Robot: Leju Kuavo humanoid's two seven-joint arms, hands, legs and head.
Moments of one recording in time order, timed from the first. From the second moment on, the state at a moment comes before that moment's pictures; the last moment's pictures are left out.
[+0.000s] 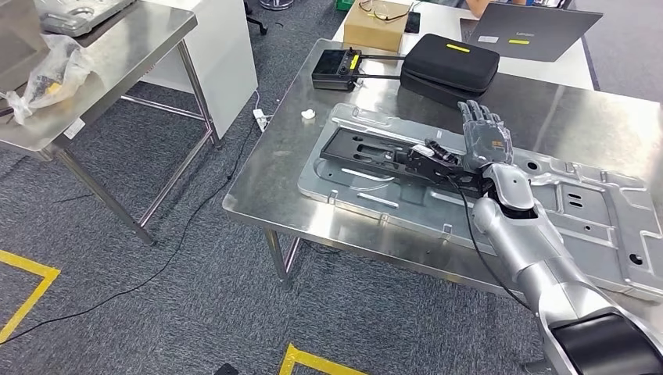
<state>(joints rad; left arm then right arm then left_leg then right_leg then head) -0.13 -0.14 0.61 -0.20 -1.12 -0.13 -0.35 -0.90 -0.25 0.57 -0.81 0.95 -0.22 0.00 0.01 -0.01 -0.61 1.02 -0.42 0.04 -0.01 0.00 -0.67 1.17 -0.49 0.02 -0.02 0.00</state>
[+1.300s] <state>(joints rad) -0.13 -0.14 0.61 -0.20 -1.11 -0.14 -0.36 -0.87 -0.24 0.57 -0.81 0.96 -0.22 0.00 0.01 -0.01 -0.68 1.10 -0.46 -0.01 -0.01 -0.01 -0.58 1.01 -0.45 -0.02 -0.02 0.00</state>
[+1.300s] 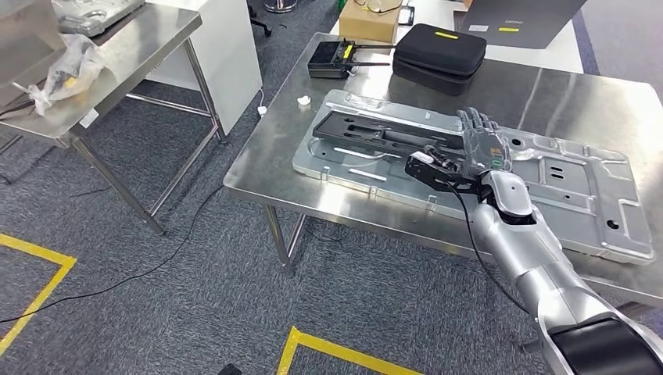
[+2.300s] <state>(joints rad) -0.13 -0.14 0.61 -0.20 -1.11 -0.15 -0.36 -0.86 -0.25 0.56 -0.78 0.95 -0.23 0.01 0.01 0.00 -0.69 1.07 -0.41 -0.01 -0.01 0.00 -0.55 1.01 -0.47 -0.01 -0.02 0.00</state>
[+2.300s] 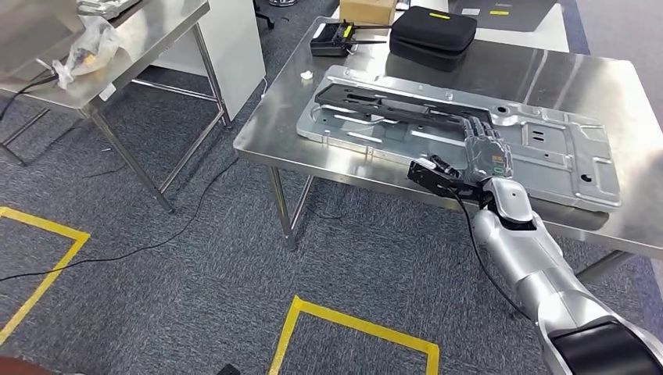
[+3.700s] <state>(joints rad) -0.13 -0.14 0.61 -0.20 -1.11 -0.15 -0.36 -0.84 -0.25 0.56 -0.76 0.96 -0.24 0.01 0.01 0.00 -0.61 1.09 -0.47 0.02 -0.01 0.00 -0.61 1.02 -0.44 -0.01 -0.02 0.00</state>
